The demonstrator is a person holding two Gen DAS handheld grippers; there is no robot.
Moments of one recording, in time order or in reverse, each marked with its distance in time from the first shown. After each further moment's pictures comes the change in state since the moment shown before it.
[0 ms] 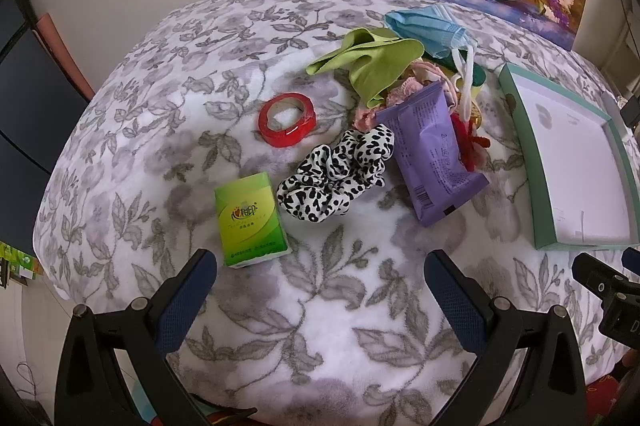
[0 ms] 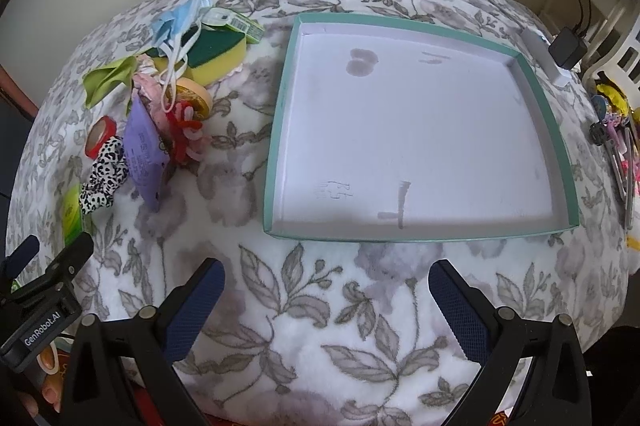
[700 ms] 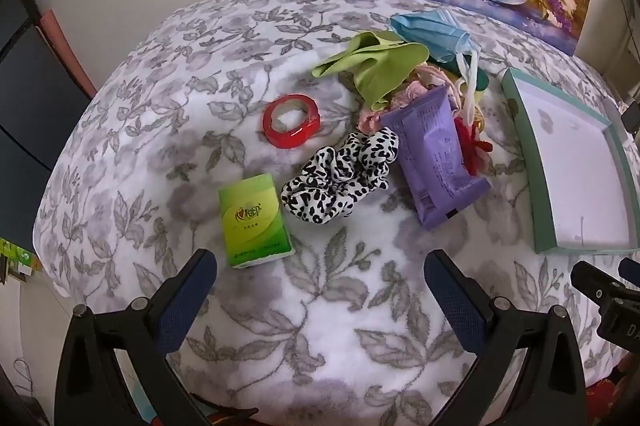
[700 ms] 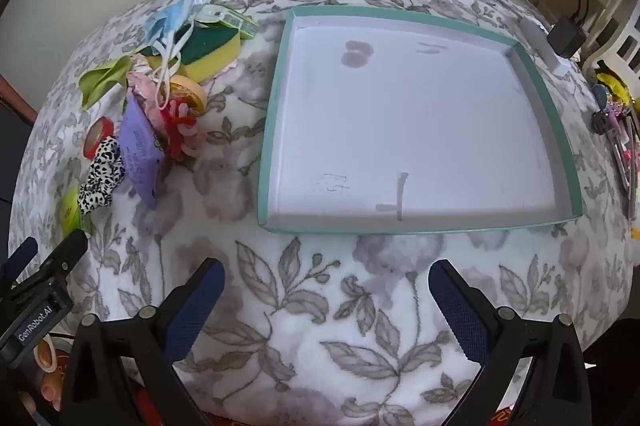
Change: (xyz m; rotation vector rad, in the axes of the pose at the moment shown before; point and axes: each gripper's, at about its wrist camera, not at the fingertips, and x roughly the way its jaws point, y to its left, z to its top) left arm 0.009 -0.005 0.008 -0.017 0.007 0.019; right arm 0.002 0.004 -0.001 0.024 0.022 0.004
